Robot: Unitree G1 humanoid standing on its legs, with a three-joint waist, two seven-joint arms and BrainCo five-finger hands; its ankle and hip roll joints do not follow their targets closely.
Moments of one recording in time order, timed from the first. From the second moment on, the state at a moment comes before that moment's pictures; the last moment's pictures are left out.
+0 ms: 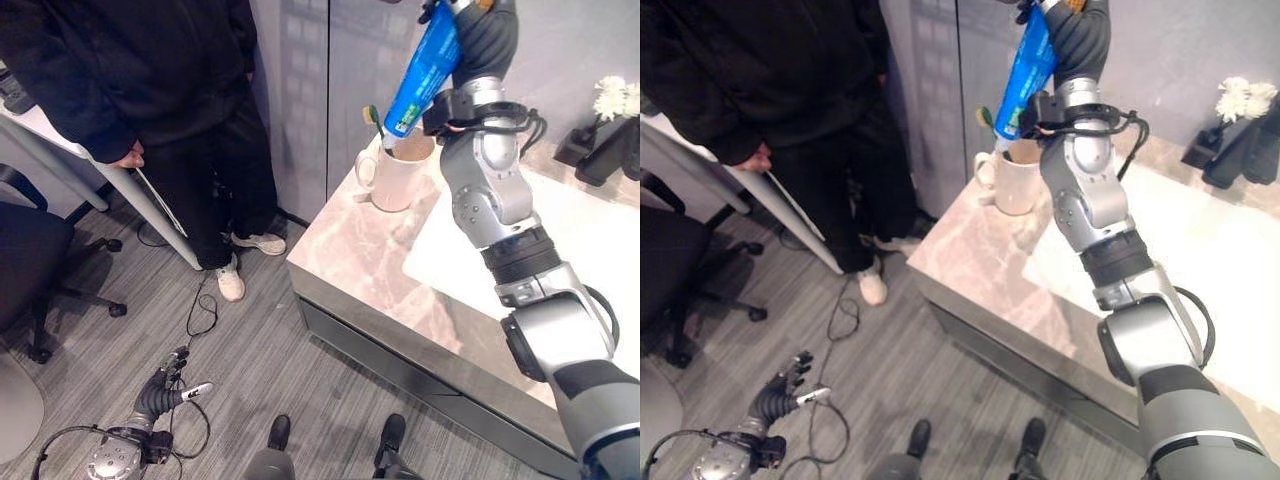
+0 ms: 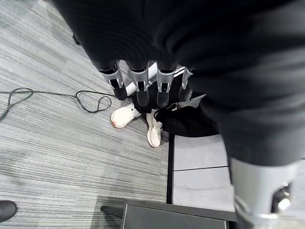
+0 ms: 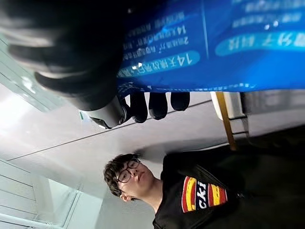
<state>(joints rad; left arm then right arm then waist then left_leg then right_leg) 0.35 0.65 -0.14 0.25 -0.37 -0.19 0.02 -1.12 -0.46 0.34 0.40 0.77 -0.30 -0.30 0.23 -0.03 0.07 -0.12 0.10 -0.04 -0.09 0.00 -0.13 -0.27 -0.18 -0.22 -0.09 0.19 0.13</state>
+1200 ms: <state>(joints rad) 0.25 0.58 -0.20 0.30 -0.36 -0.20 0.08 -1.15 -0.39 0.38 0.47 0.67 -0.30 -0.35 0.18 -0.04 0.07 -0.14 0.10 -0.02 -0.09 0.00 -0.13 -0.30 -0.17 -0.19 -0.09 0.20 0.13</state>
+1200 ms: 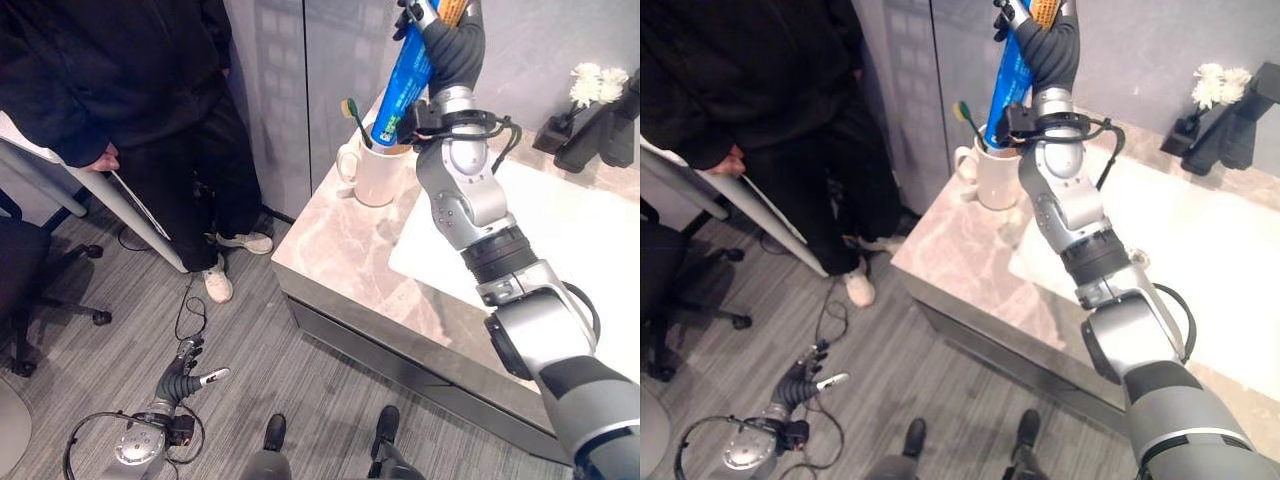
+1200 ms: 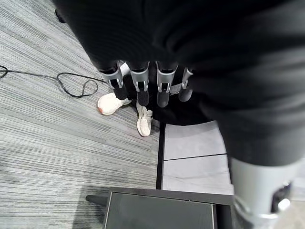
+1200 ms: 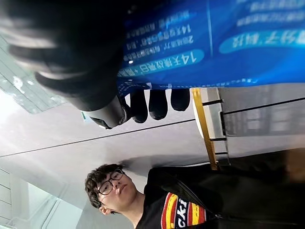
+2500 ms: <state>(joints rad) 0.24 0.58 -0.20 0.38 -0.36 -0.19 0.07 -1.11 -0.39 0.38 0.49 0.53 -0.27 -0.35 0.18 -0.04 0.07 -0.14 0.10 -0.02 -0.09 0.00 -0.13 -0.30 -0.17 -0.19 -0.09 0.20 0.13</state>
